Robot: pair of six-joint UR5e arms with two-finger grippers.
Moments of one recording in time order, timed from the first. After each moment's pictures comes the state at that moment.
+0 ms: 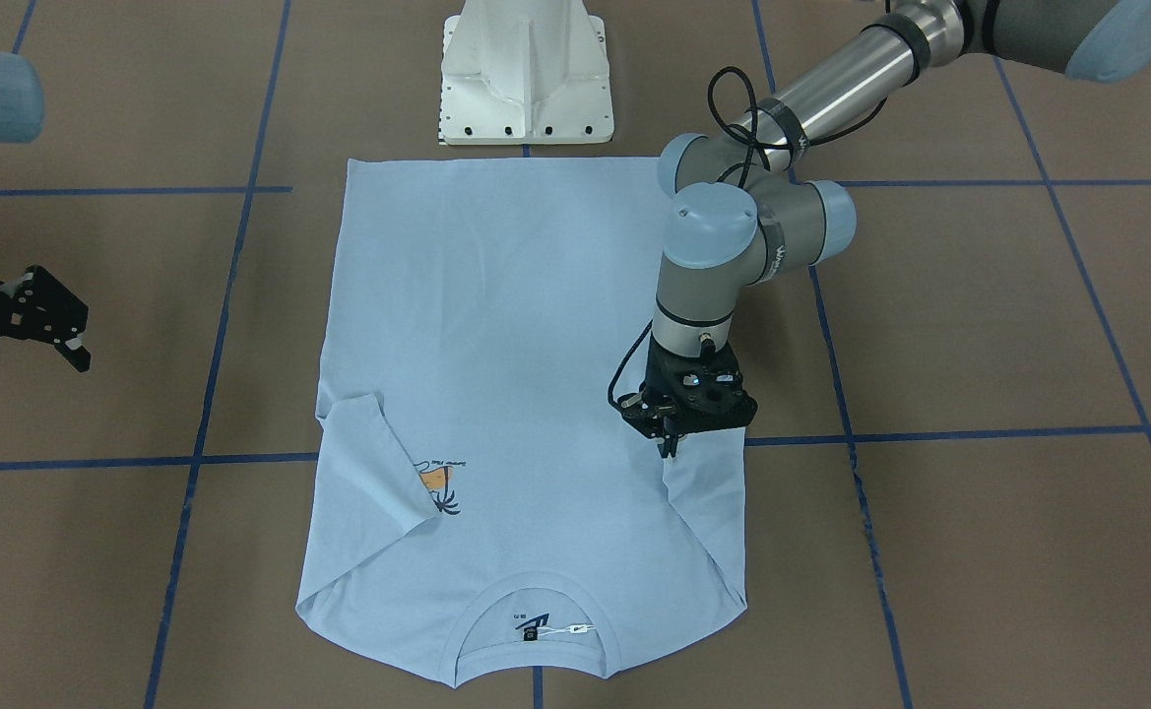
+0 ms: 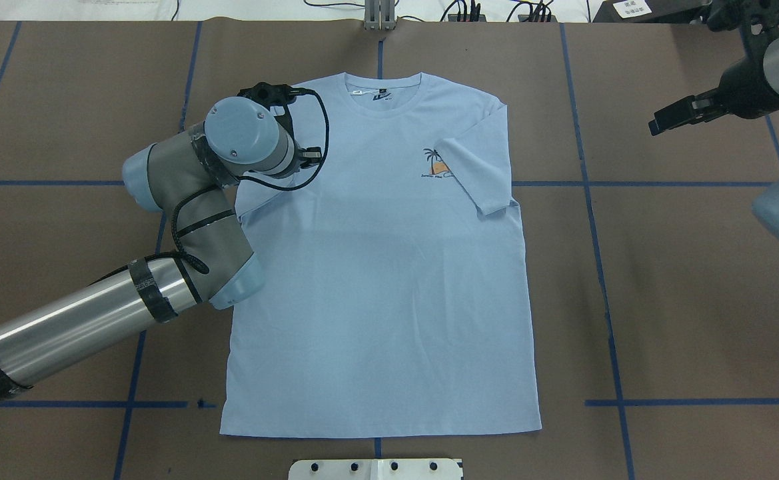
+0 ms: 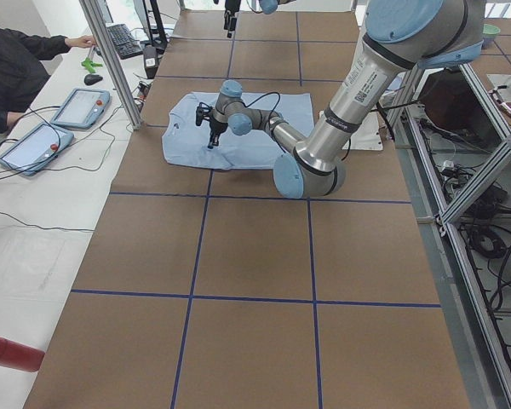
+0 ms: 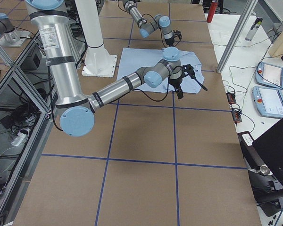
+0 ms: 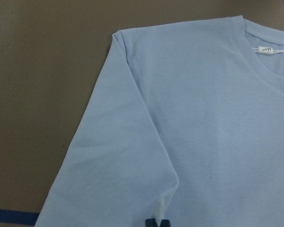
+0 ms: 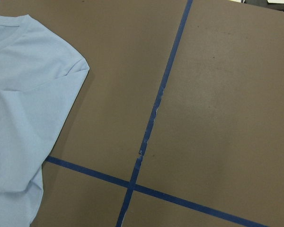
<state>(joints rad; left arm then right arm) -0.65 -2.31 -1.31 -1.97 -1.67 -1.25 1.12 -1.36 1.84 -1.30 2.15 0.53</state>
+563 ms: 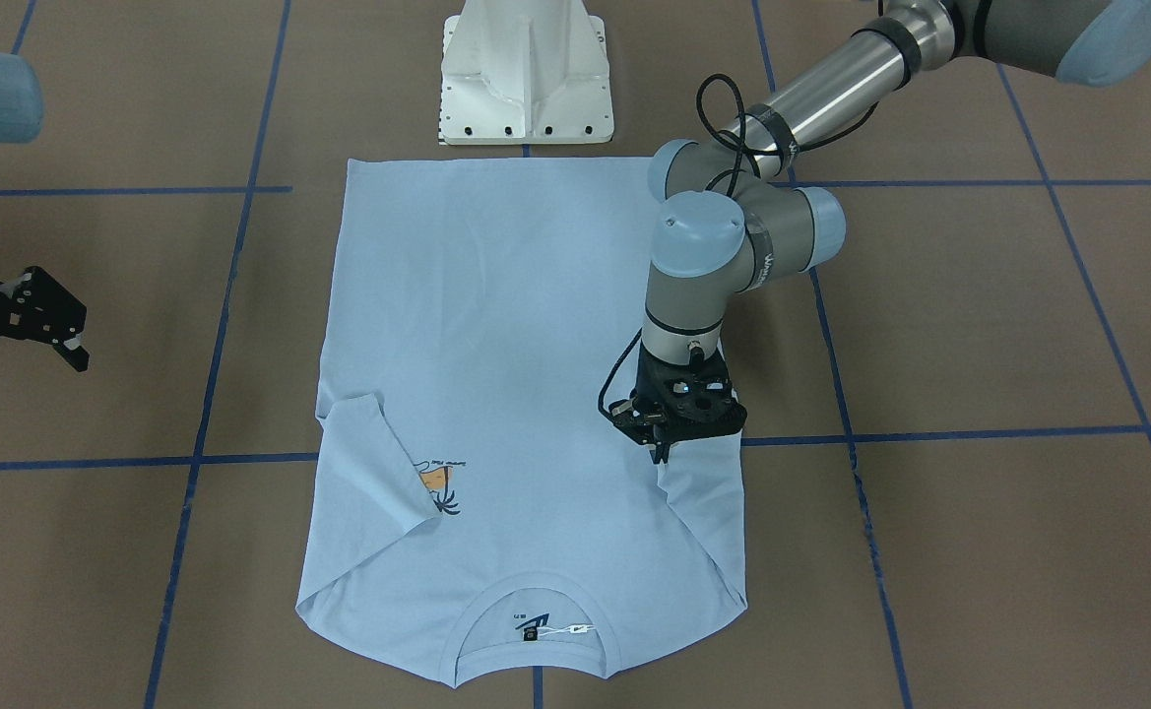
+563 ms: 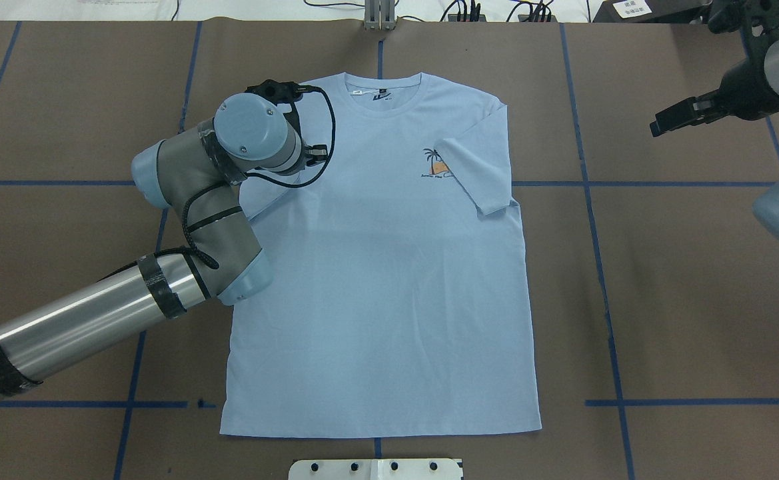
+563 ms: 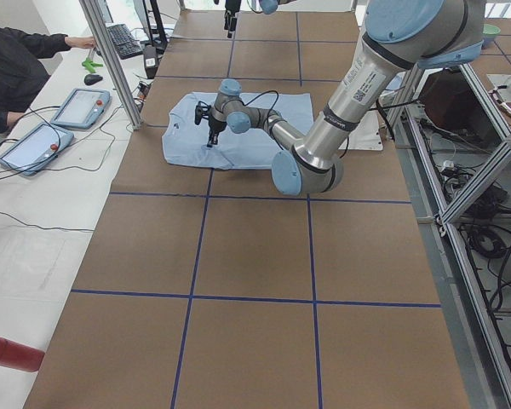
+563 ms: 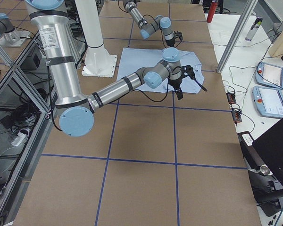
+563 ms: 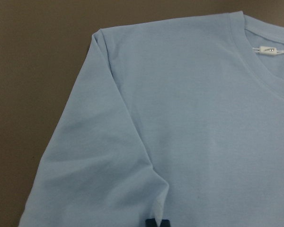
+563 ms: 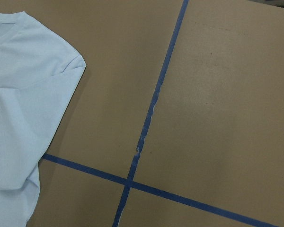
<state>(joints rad) -0.65 -2.33 -1.29 -1.97 -1.67 -1.25 1.12 -1.36 1.84 -1.30 2.15 0.53</state>
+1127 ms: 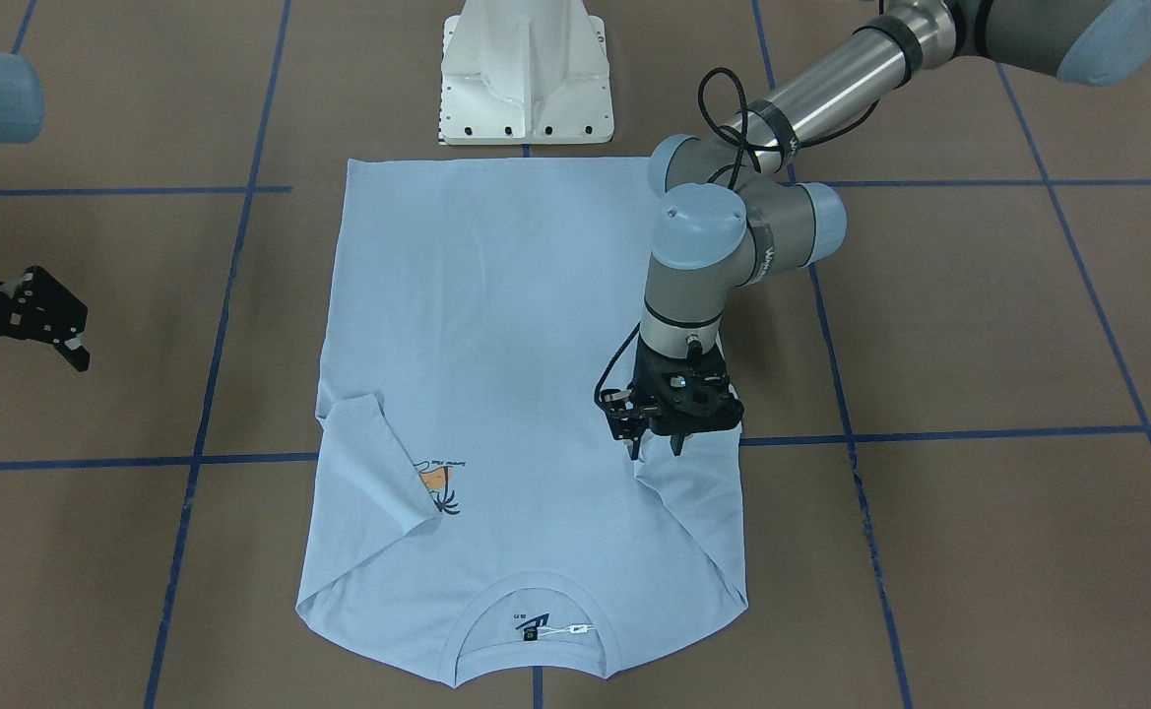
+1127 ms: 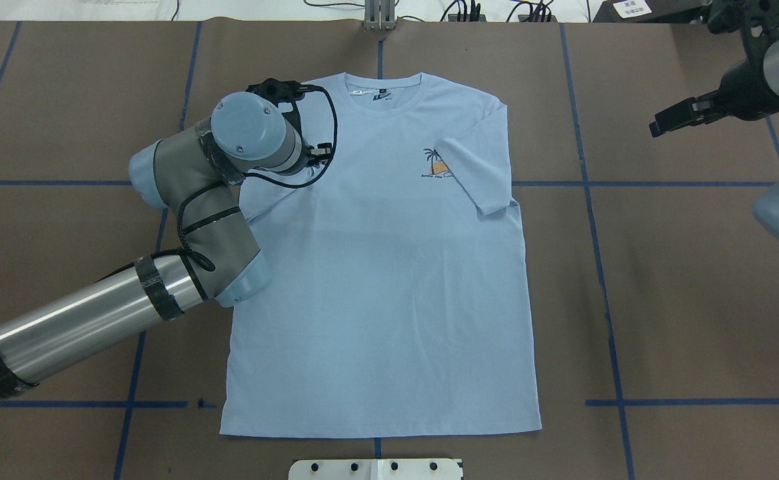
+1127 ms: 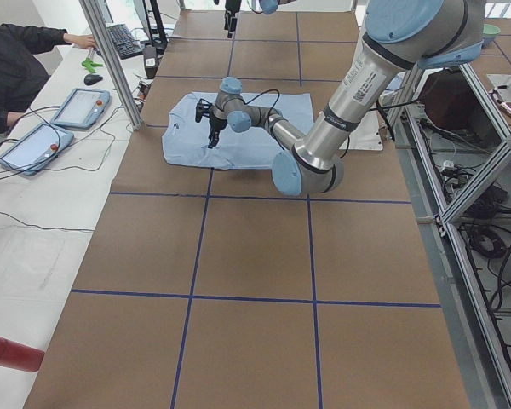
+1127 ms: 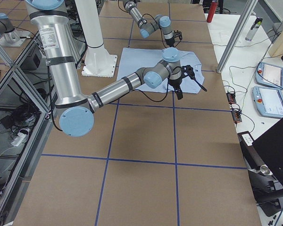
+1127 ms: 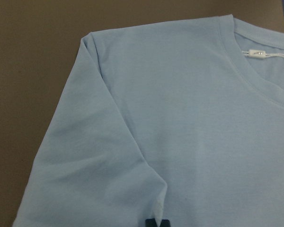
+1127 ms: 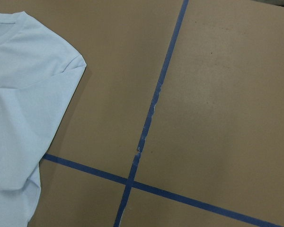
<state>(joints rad) -0.65 -2.31 -1.34 -1.97 -1.68 -1.23 1.11 -1.36 1.84 -1.30 2.15 0.55</state>
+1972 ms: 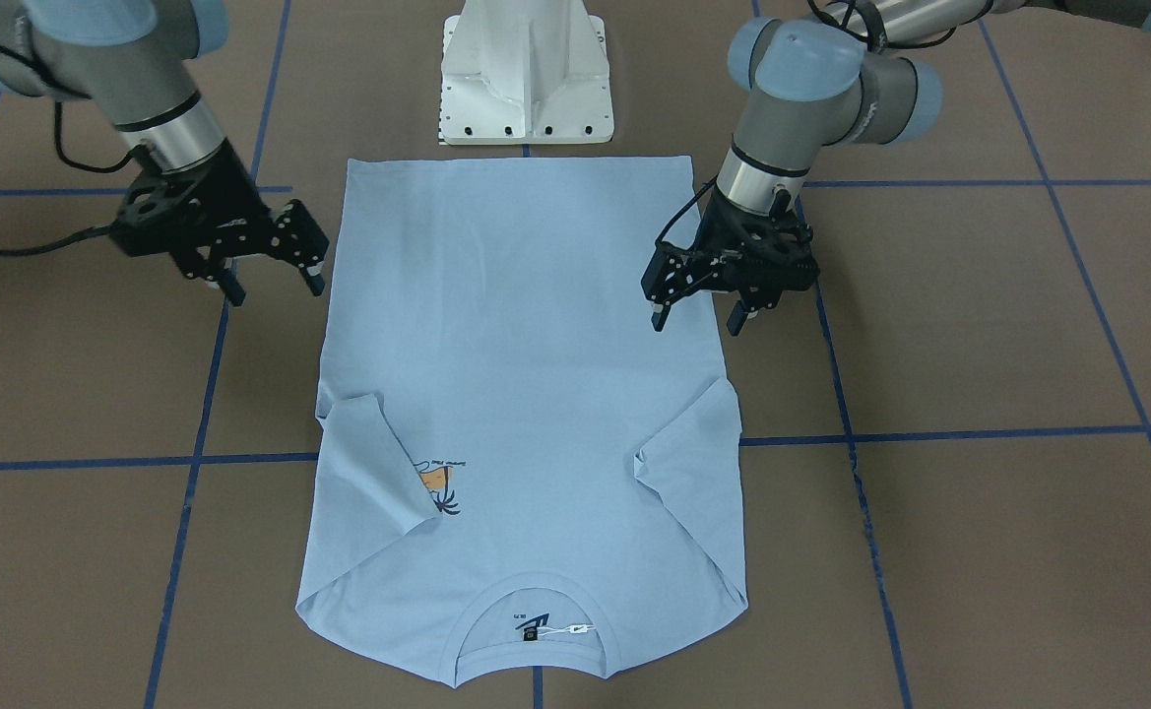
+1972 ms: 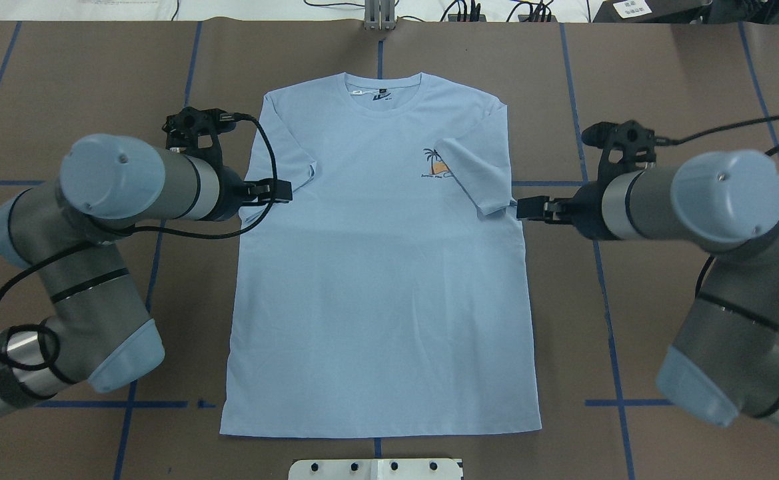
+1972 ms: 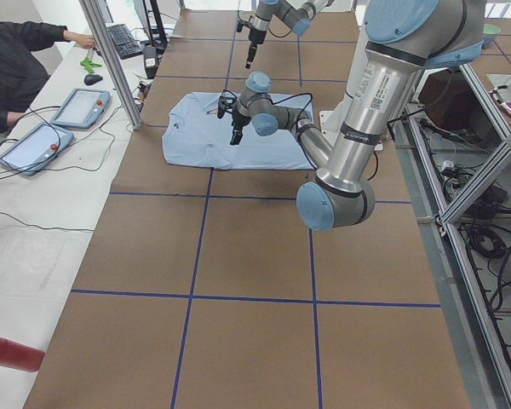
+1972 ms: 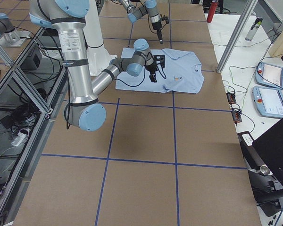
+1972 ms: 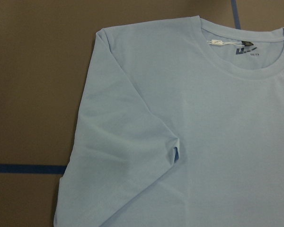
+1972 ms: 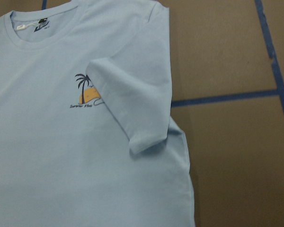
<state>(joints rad) -0.60 -1.96 -1.87 -1.95 -1.72 -1.31 0.57 -1.40 2.05 -1.21 1.69 1.35</state>
